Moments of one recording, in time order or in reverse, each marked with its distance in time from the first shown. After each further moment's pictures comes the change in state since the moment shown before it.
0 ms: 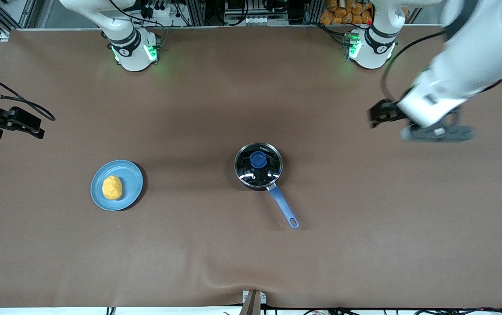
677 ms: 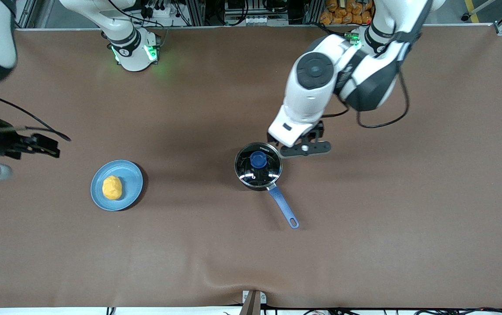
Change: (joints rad) left arm -0.325 0.256 -0.004 0.000 0.134 0.265 -0.475; right arm 0.001 0.139 0.003 -0.027 0.002 0.077 -0.057
